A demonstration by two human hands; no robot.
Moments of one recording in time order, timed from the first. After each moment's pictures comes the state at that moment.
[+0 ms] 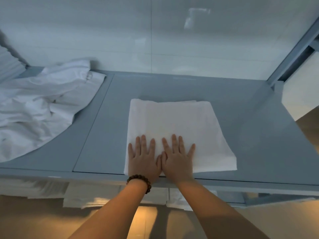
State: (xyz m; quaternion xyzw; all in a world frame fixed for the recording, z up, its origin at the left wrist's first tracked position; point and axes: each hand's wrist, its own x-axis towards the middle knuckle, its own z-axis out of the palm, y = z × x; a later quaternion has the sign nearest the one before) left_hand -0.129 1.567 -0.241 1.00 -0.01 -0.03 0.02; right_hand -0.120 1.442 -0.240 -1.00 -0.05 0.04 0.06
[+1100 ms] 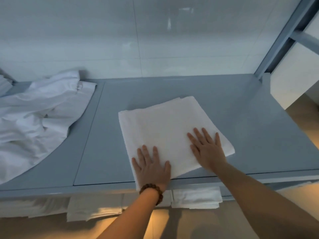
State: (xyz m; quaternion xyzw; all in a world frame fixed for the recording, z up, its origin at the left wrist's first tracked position) left_hand -0.141 1.536 -0.234 0.99 0.05 -0.10 0.12; right_hand -0.090 1.316 -0.237 -1.00 -0.04 0.04 -0.03
